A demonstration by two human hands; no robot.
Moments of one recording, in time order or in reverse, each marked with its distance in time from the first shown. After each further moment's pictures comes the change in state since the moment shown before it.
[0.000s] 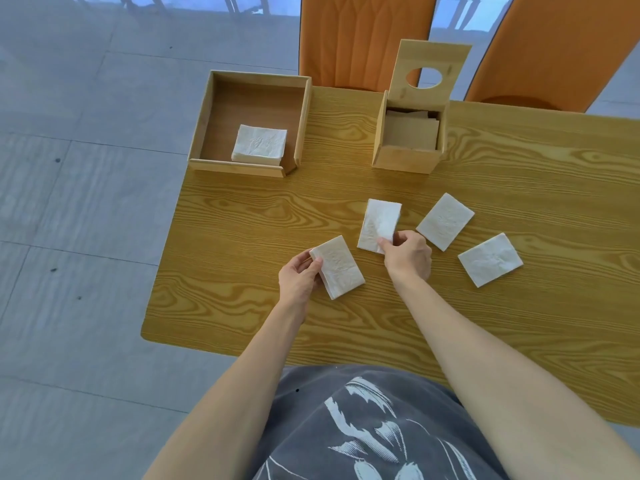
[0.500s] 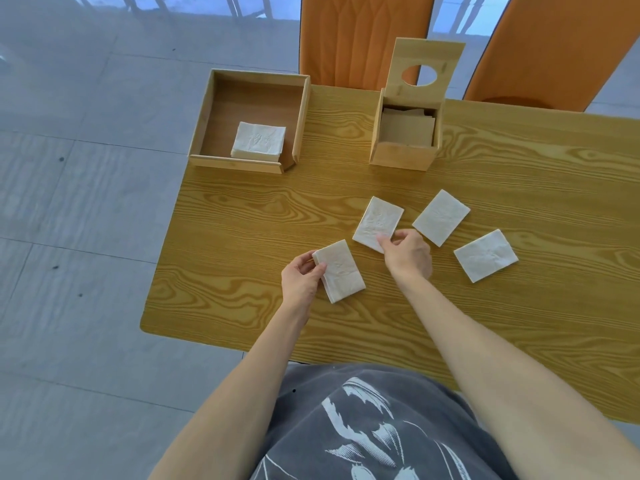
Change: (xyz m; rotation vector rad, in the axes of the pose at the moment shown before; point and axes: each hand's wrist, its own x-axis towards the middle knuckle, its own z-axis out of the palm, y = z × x) left_hand -0.013 -0.013 0.001 0.103 0.007 0.081; right_hand 0.000 0.011 -0.008 -0.089 -0.059 -0.063
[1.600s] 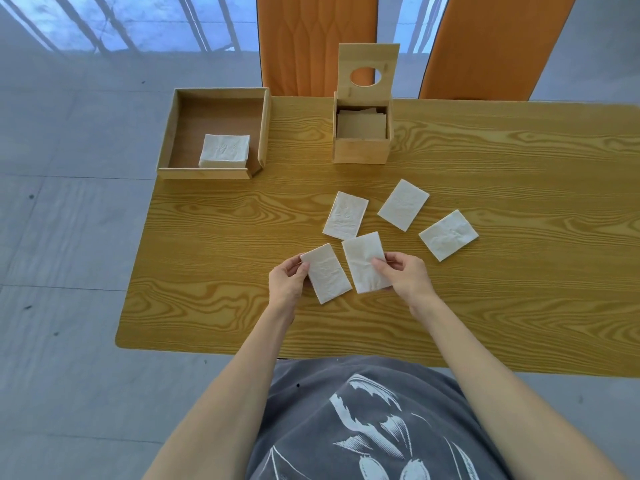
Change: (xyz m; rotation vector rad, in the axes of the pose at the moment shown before) left_hand -0.011 -0.020 0.011 0.148 -0.080 0.095; right_hand -0.033 0.084 -0.041 0.557 -0.308 -0.057
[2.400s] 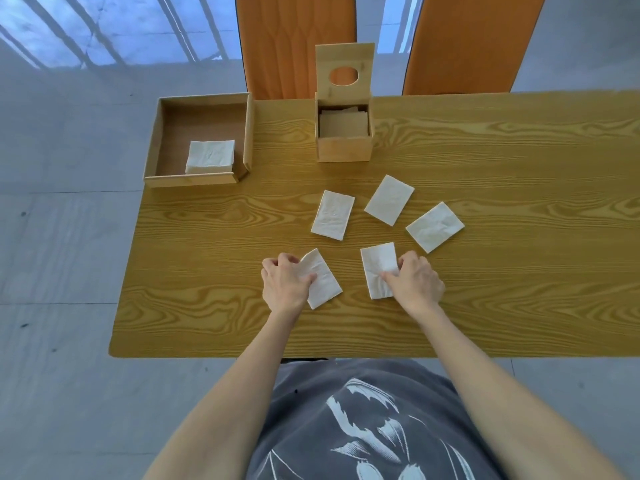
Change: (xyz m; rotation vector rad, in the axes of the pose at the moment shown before) left_hand -0.020 0.015 0.020 0.947 0.158 0.158; right_hand -0.015 0.008 -0.015 -0.912 0.315 0.000
